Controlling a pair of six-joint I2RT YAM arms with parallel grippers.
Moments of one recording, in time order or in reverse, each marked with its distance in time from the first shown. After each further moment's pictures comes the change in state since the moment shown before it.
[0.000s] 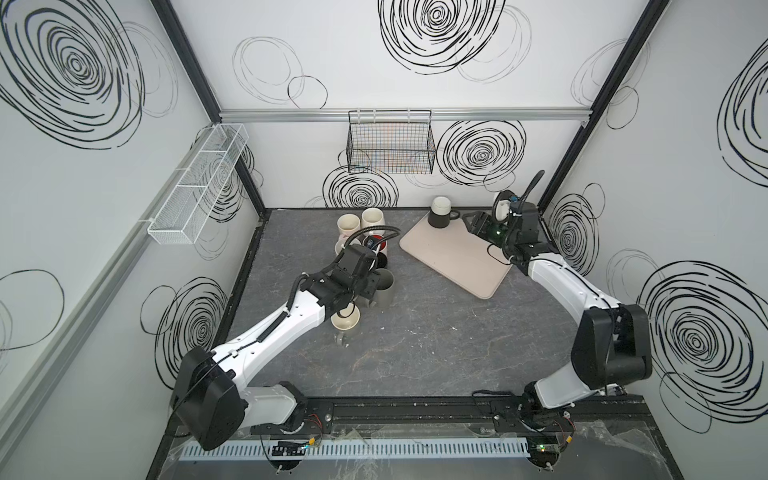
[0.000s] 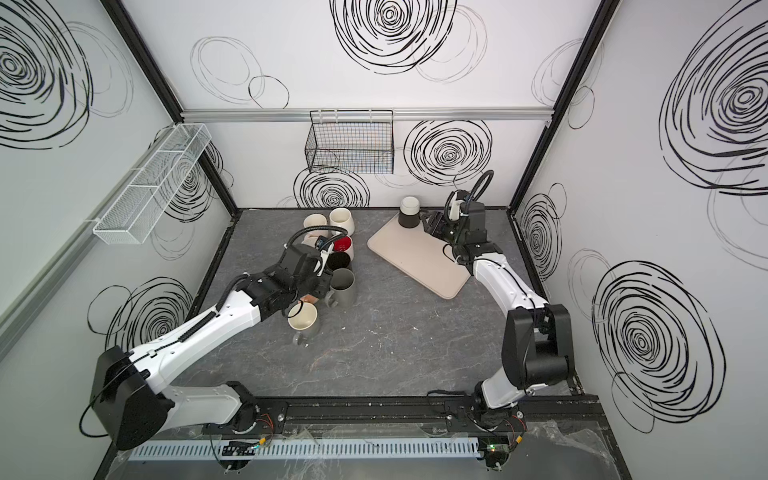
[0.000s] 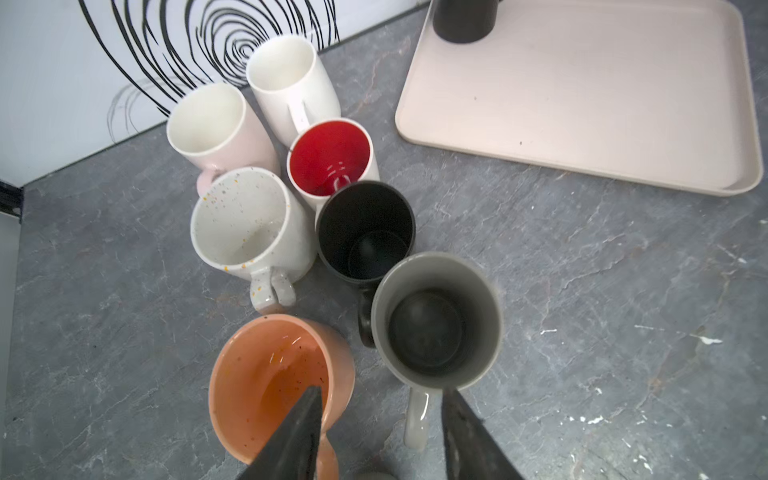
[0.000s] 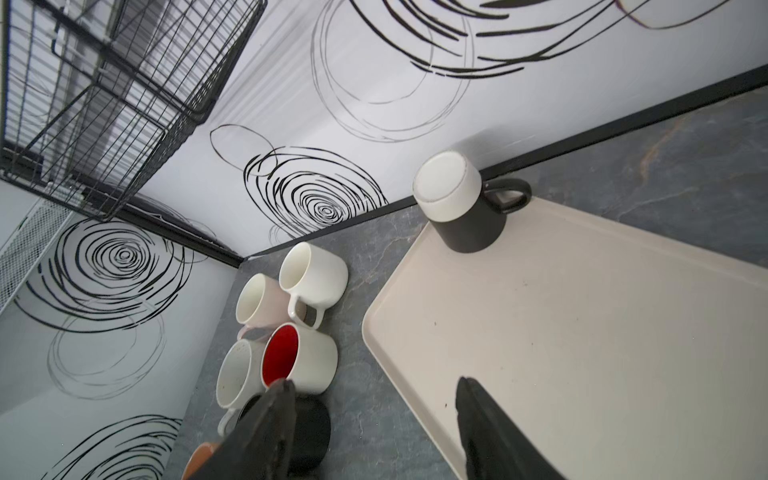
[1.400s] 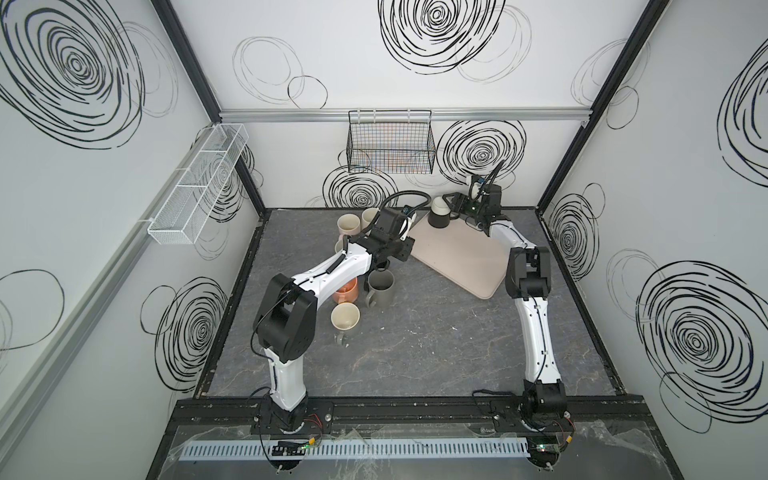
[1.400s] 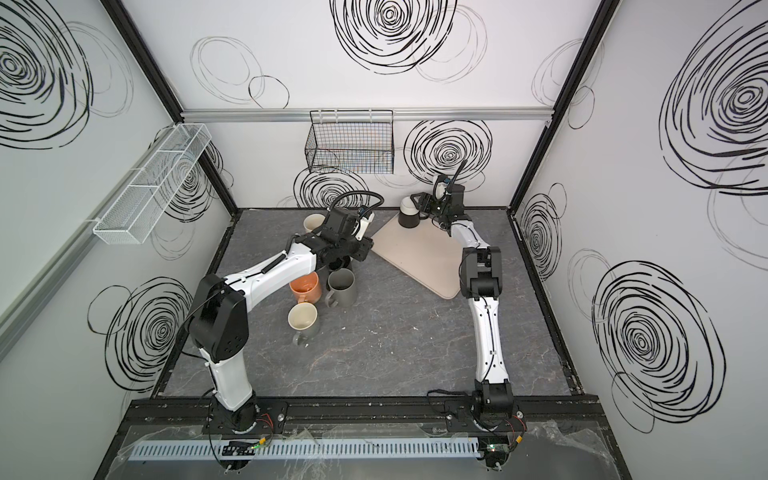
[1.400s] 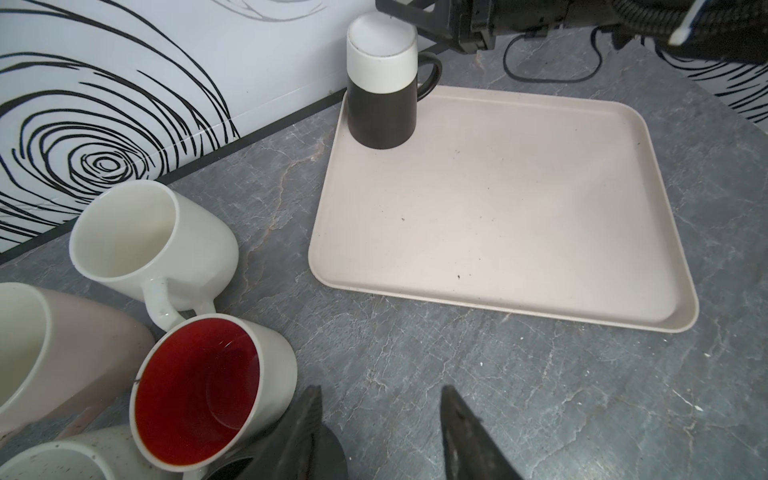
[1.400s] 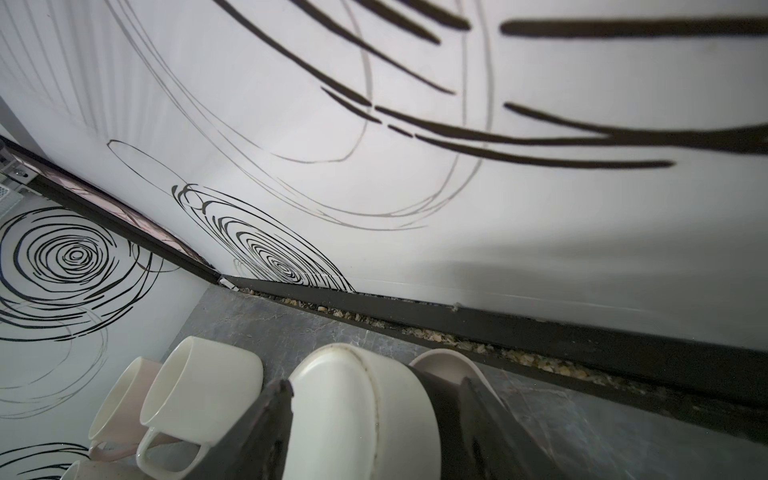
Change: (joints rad) left arm 0.042 0.584 0.476 0.175 0.241 0.071; right arm -0.072 1.095 1.094 0.105 -0.302 -0.085
